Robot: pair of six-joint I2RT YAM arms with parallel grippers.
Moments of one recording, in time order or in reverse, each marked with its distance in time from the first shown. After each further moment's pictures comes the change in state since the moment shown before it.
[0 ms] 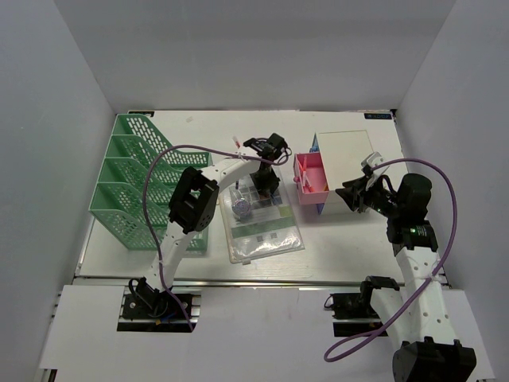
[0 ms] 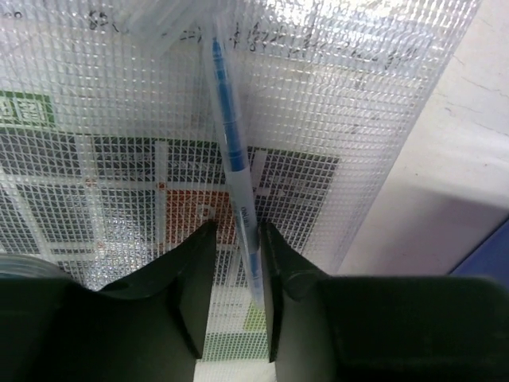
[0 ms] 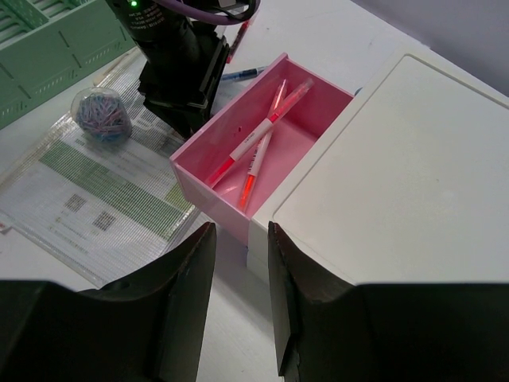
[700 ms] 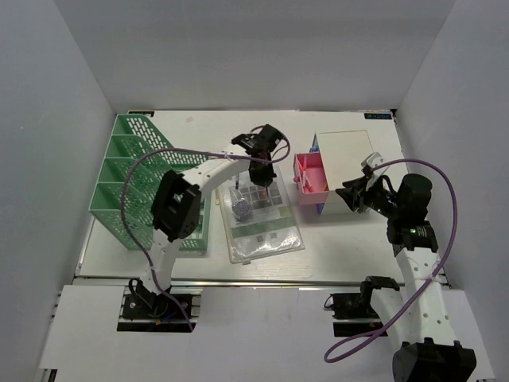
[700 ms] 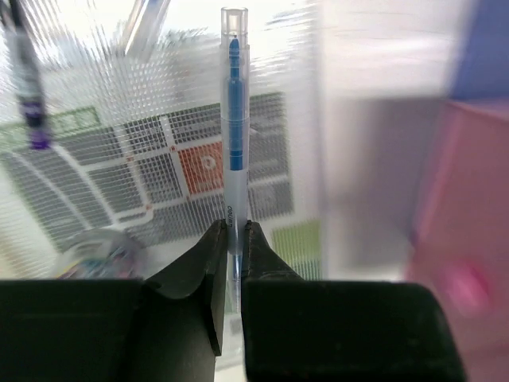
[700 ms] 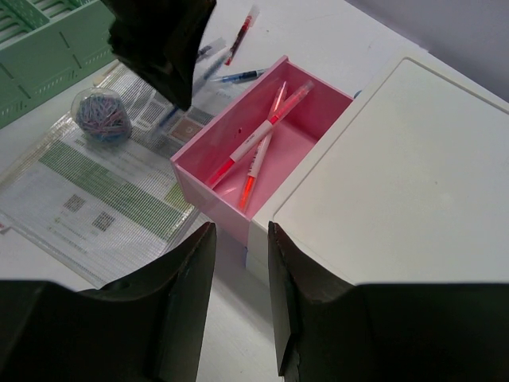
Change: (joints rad) left arm -0.001 -0.186 -0.130 0.093 0.003 0.263; right arm 0.002 -0.006 0.000 0.001 0.000 -0.003
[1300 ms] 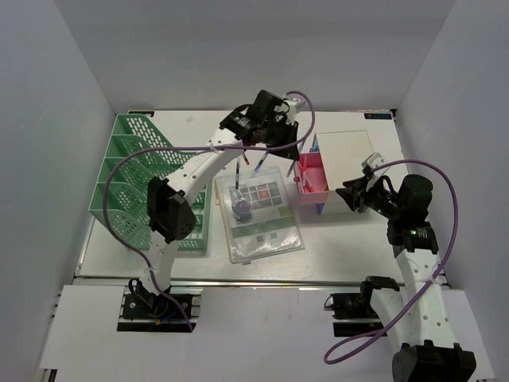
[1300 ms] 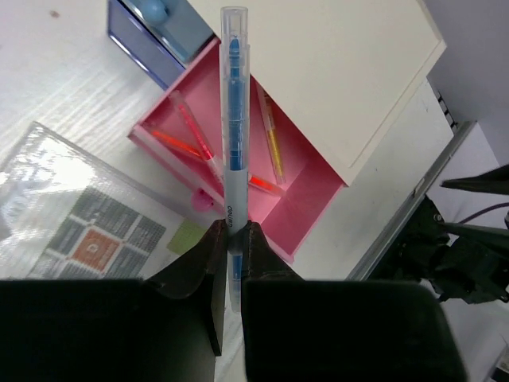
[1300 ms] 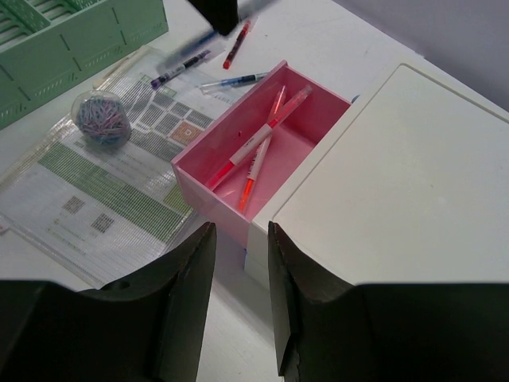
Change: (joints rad) left arm 0.009 -0.103 0.304 0.061 0.480 0.557; right arm 0.000 -0.011 0.000 0.002 0.000 0.000
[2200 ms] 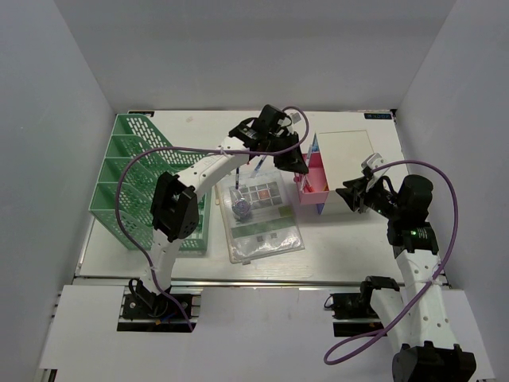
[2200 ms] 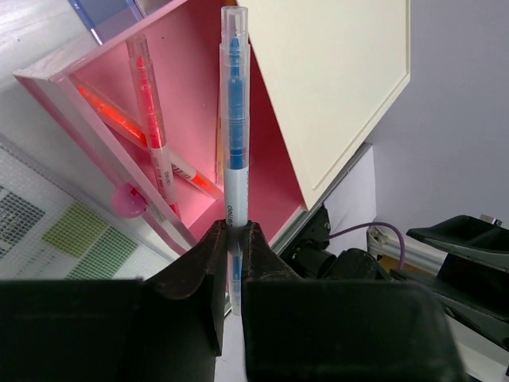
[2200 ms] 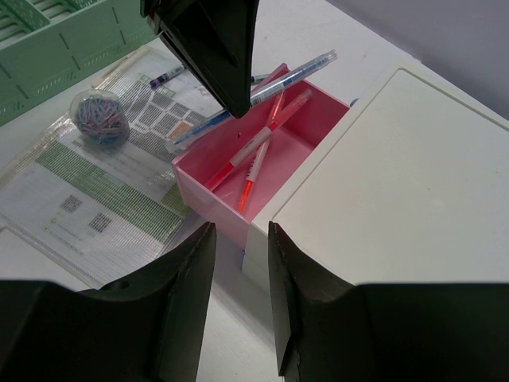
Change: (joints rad) left arm -0.008 0.068 -0.169 0.182 0.154 -0.420; right arm 0.002 -0.008 0.000 0.001 0.000 -0.012
